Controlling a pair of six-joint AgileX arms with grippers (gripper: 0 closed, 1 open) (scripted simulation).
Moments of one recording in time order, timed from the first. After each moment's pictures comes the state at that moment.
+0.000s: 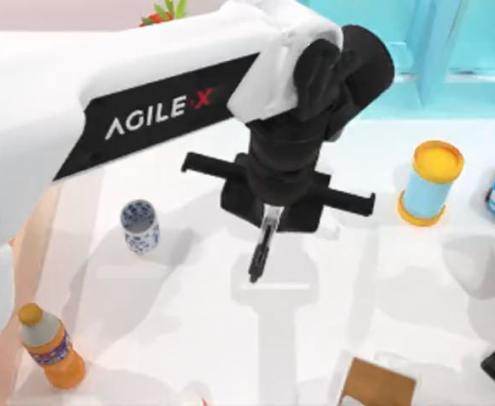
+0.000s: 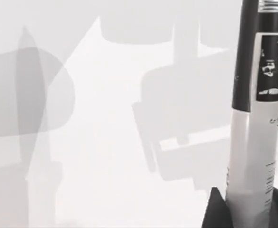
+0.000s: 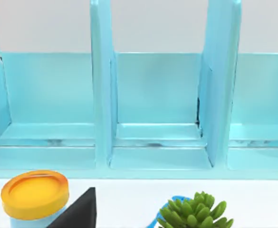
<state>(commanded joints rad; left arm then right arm) -0.83 2.10 1.79 -1.18 -0.14 -0.52 0.00 0.00 0.00 0.00 0.00 0.00</state>
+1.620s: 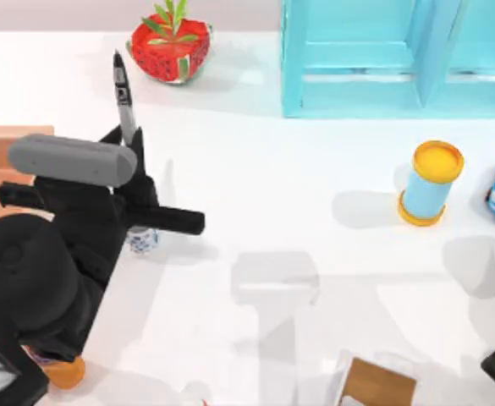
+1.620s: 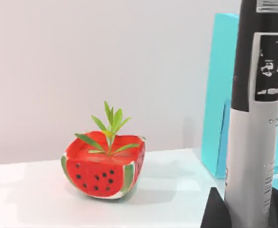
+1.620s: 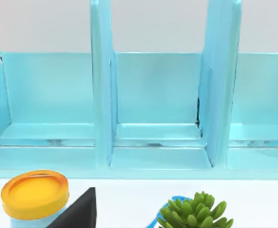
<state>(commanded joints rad) -0.68 1.31 0.29 1.05 -0.46 0.01 0.00 0.00 0.00 0.00 0.00 0.00</state>
